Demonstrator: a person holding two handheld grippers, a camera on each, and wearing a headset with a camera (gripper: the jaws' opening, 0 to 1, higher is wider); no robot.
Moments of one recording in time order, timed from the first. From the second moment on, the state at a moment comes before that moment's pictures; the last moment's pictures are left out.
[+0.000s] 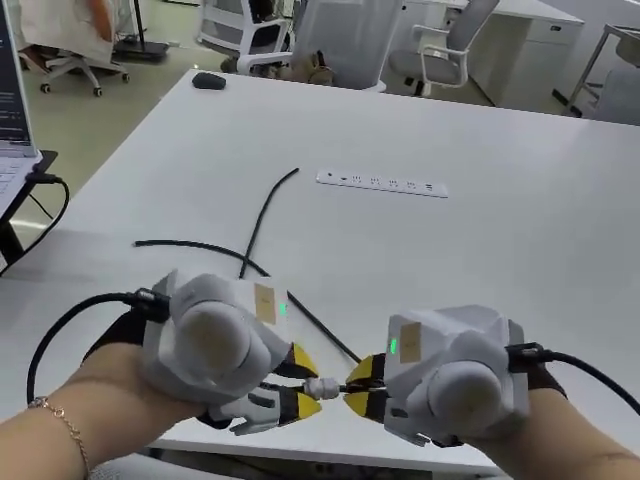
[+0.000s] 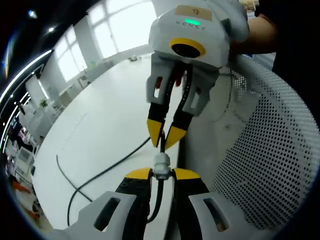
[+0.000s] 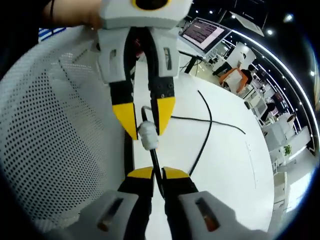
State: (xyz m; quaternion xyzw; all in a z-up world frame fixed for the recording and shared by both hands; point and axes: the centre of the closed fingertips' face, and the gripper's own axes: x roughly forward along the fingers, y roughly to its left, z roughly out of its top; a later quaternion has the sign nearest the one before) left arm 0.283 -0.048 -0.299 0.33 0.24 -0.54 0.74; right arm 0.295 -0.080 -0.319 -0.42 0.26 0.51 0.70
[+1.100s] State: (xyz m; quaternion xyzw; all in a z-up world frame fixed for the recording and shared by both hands) left arm 0.287 -0.047 -0.286 0.33 0.21 -0.53 0.75; right arm 0.286 -0.060 -0.289 -0.30 0.24 0.53 0.76
